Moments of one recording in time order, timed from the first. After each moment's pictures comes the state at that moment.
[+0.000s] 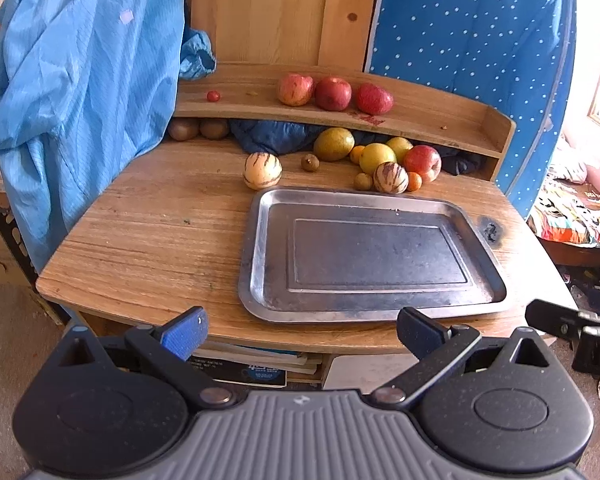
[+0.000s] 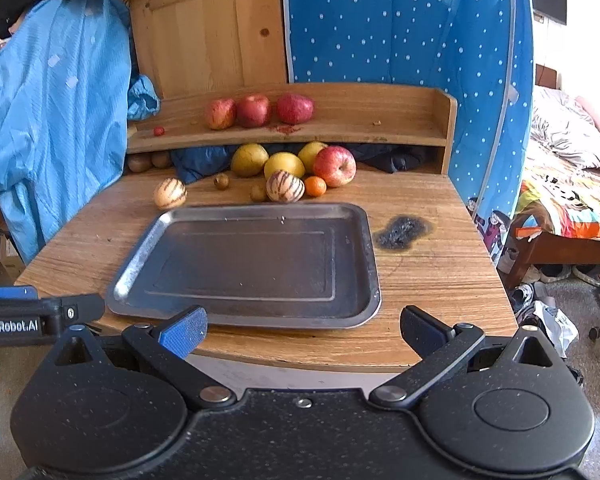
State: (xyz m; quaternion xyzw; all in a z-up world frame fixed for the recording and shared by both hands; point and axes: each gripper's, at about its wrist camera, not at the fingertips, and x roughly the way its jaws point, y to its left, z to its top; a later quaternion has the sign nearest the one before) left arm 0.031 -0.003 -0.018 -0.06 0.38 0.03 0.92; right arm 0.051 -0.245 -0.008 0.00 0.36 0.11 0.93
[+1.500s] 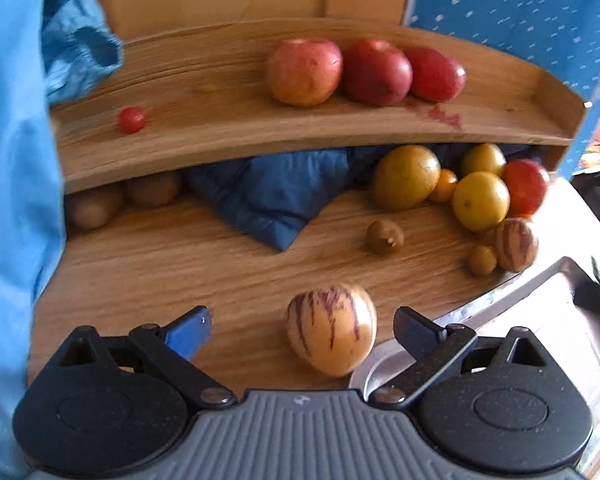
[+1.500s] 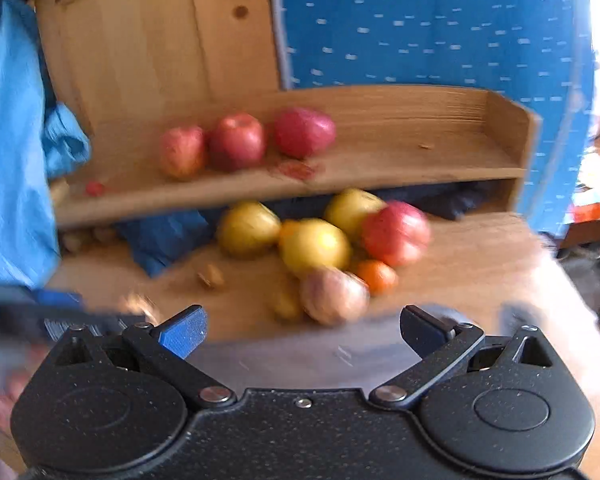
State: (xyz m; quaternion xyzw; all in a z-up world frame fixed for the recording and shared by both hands) left arm 0.321 0.104 -0.071 0.03 0.46 -0.12 0.88; right arm 0.272 -0.116 -0.024 0.05 0.38 0.04 0.92
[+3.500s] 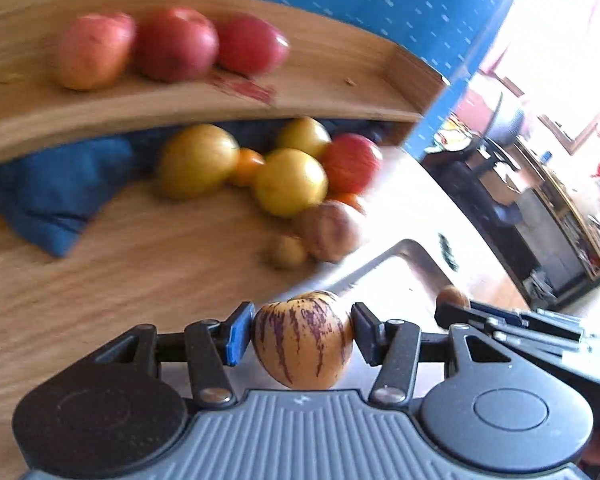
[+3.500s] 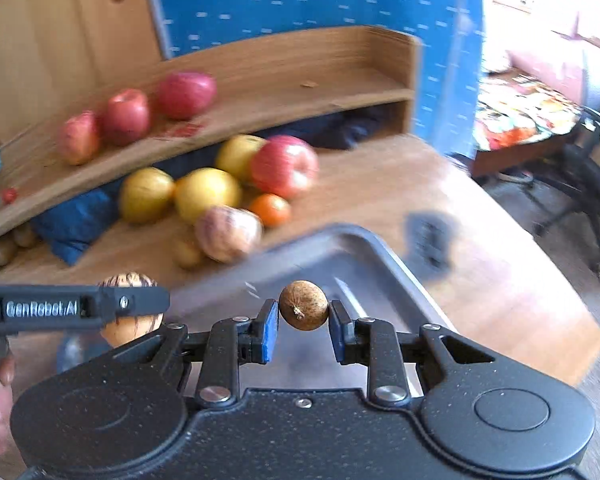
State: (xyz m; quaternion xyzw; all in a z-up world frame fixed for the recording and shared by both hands) left arm 0.320 0.038 -0.076 -0.04 0.49 -0.33 0.81; right arm 0.217 -0.159 -0.051 0.08 0.42 -0.13 0.89
